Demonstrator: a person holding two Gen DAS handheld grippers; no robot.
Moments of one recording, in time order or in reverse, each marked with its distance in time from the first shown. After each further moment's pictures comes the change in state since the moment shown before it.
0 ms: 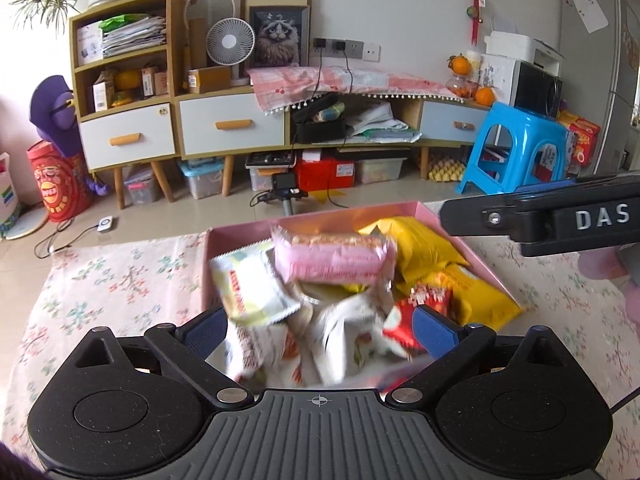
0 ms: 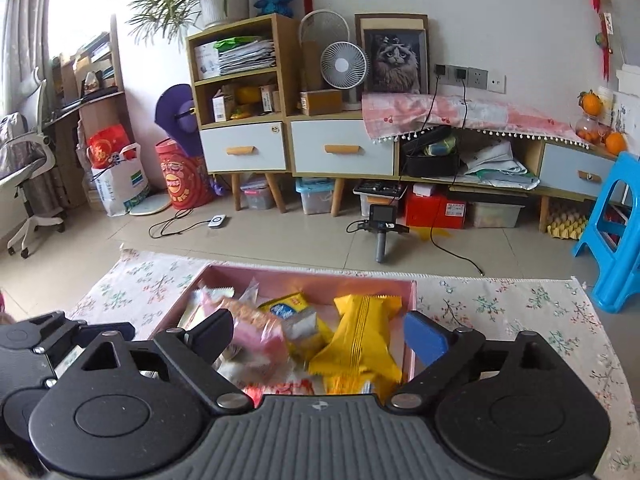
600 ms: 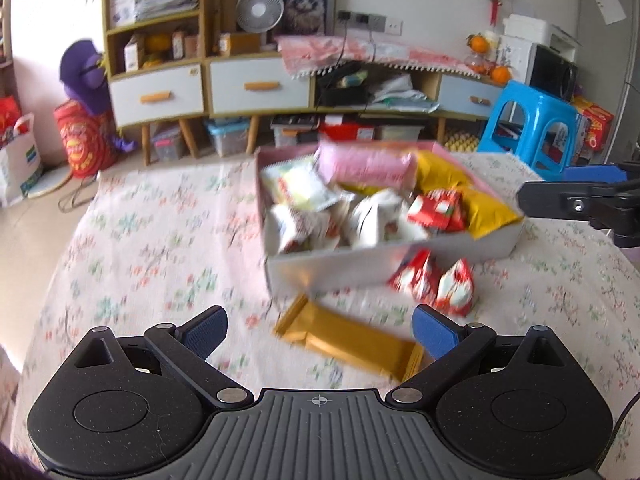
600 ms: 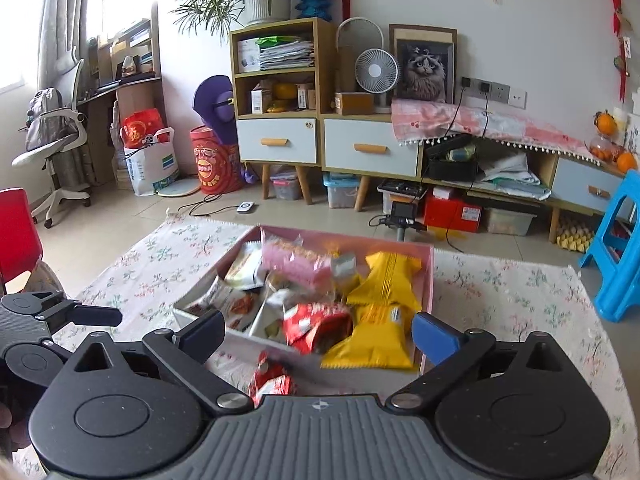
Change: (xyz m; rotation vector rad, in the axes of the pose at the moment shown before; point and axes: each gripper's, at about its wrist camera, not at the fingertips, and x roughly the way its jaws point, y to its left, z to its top) left arm -0.046 0.022 -0.062 -0.057 0.096 0.042; right arm -0.048 0.023 -0.048 -0.062 -0.010 0.040
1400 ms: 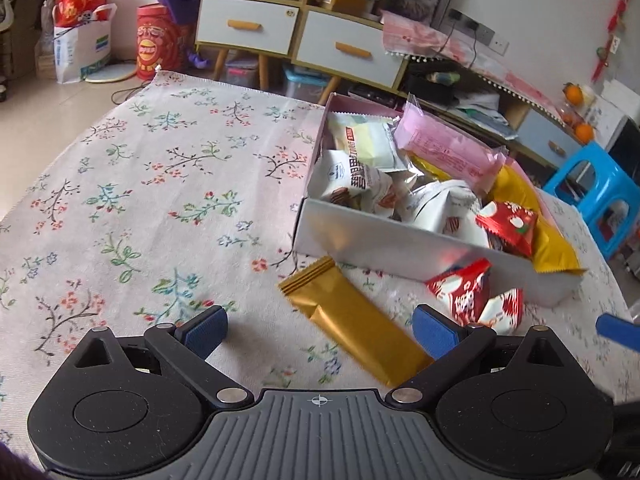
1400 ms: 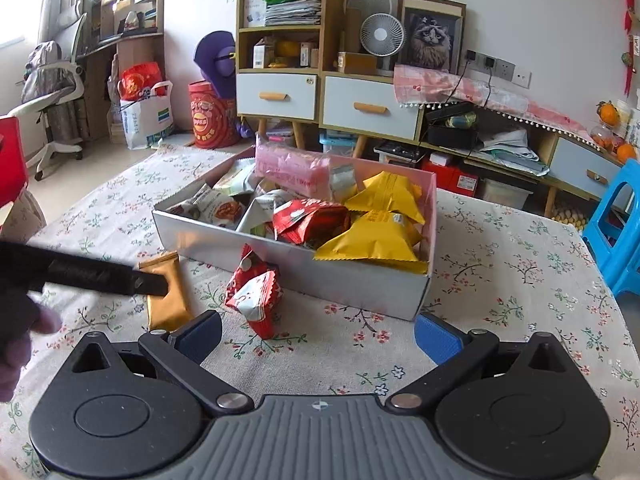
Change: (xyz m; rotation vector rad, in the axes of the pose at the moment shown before) left arm 0.044 0.007 -0.015 -0.364 0.055 0.093; right arm 0.020 0.007 -0.058 -0.085 0.090 -0.027
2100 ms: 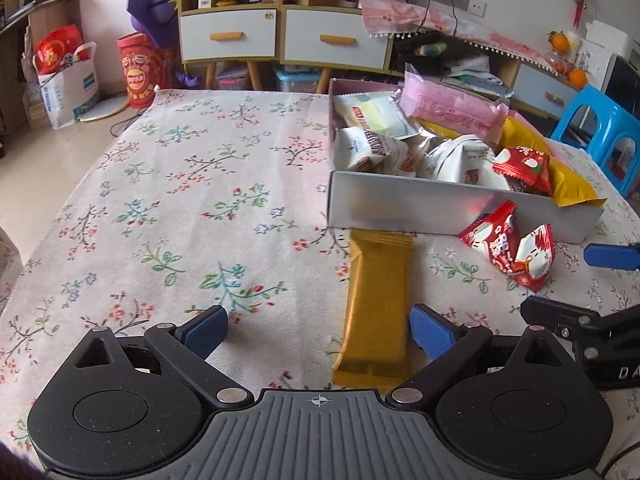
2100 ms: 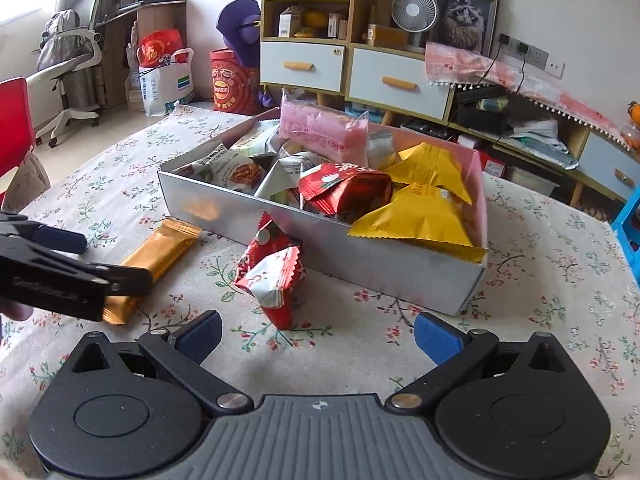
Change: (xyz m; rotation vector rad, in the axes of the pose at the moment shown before) left arm -0.012 0.016 -0.014 0.188 0.019 0.064; right arm 0.031 0.006 0.003 -0.042 0.081 0.060
